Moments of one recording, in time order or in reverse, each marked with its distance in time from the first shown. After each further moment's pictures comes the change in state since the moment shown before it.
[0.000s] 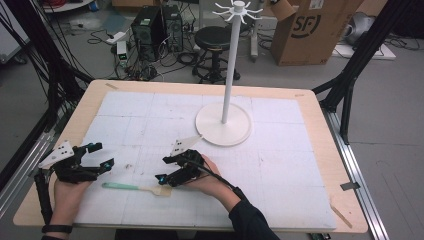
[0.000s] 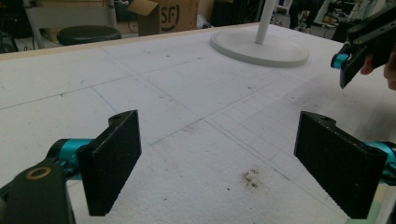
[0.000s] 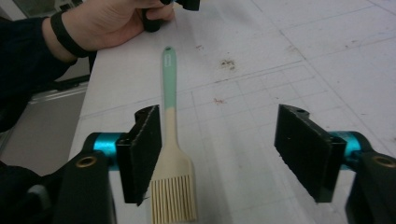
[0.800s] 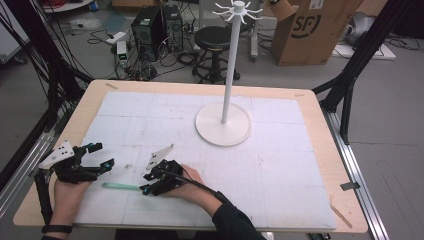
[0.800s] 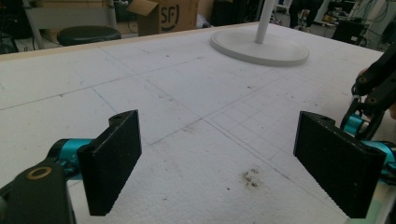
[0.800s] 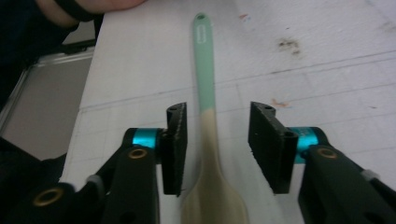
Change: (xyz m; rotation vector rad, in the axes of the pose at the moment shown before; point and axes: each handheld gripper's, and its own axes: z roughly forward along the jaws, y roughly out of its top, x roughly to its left) left arm -0.001 0.000 0.000 0.000 0.001 0.003; right arm 0.023 0.005 0.054 0.145 0.053 -0.060
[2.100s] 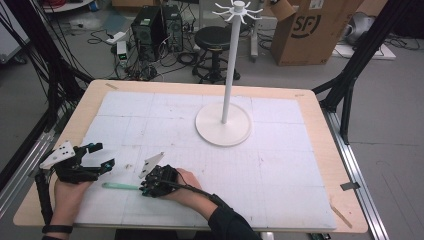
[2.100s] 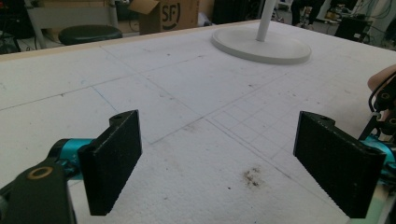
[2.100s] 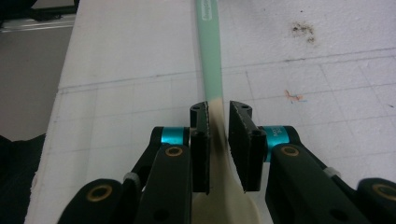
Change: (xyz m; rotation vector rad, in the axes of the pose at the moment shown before) left arm -0.001 0.000 0.001 0.010 0.006 0.009; right arm 0.013 0.003 0.011 0.084 -0.082 -0.077
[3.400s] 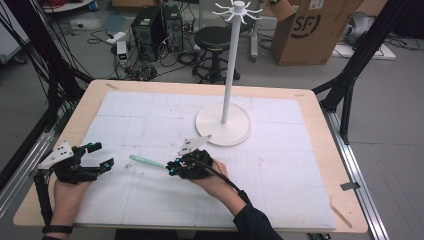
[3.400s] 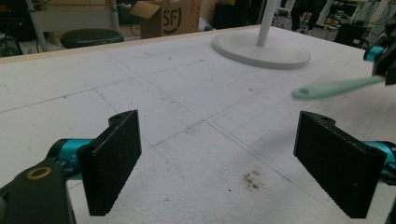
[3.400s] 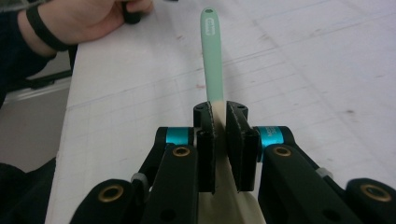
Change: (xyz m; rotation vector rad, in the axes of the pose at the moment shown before) left arm 0.001 -0.001 -0.002 -0.020 0.002 -0.008; right arm -0.034 -0.036 -0.095 -0.214 -0.079 0.183
